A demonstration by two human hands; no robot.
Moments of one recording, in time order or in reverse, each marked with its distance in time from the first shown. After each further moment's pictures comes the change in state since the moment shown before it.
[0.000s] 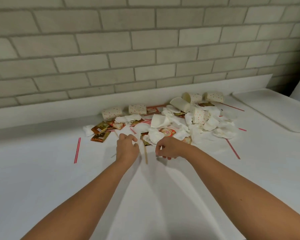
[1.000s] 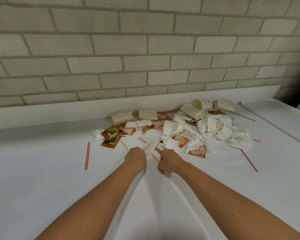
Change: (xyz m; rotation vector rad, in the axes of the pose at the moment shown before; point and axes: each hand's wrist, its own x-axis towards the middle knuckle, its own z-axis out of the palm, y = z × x) left_hand 0.027 -0.016 -0.008 0.407 -0.387 -0.156; right_hand 0.055 -0.034 0.047 -0.108 0.119 0.222
